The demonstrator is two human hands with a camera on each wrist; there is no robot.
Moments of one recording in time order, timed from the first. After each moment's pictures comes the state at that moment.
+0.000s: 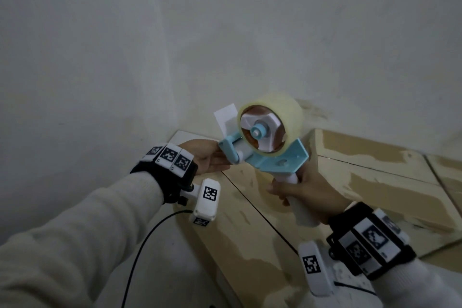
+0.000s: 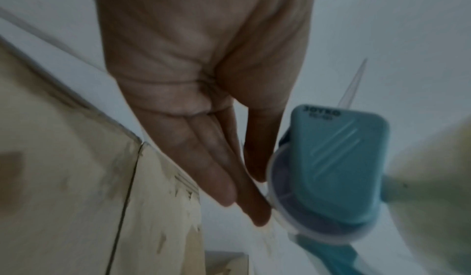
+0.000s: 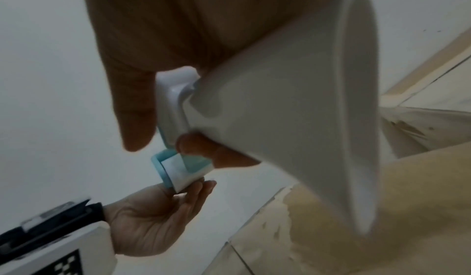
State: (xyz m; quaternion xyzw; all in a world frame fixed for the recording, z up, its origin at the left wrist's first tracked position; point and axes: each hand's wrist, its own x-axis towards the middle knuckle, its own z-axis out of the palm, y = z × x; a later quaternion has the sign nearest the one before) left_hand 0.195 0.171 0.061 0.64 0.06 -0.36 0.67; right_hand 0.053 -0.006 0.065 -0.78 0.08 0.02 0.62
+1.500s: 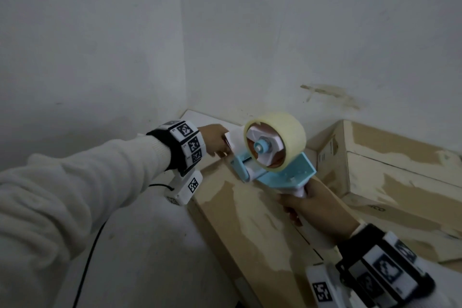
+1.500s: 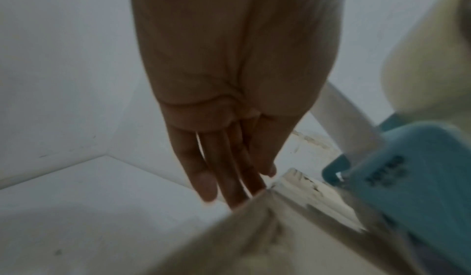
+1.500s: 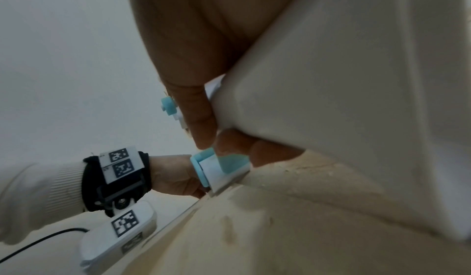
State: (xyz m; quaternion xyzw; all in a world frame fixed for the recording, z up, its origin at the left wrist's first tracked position) left_hand 0.274 0.204 0.011 0.90 -0.23 -0.30 0.22; right_hand 0.075 0.028 0.022 -0.84 0.10 0.05 0.53
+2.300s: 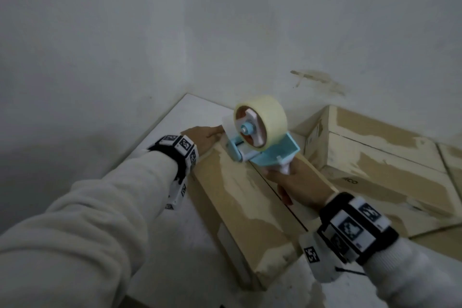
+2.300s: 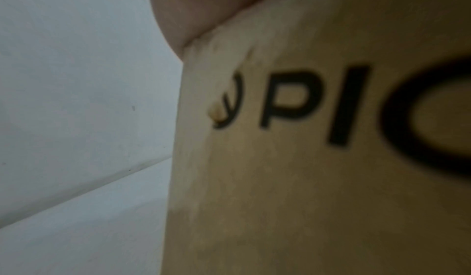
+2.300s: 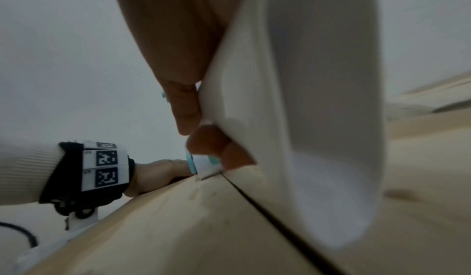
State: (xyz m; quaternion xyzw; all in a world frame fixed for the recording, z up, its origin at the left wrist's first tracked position) left_hand 0.208 0.221 -0.032 0.94 -0.20 -0.19 0.20; right_hand 0.042 0.020 0.020 -0.88 0.07 0.07 0.47
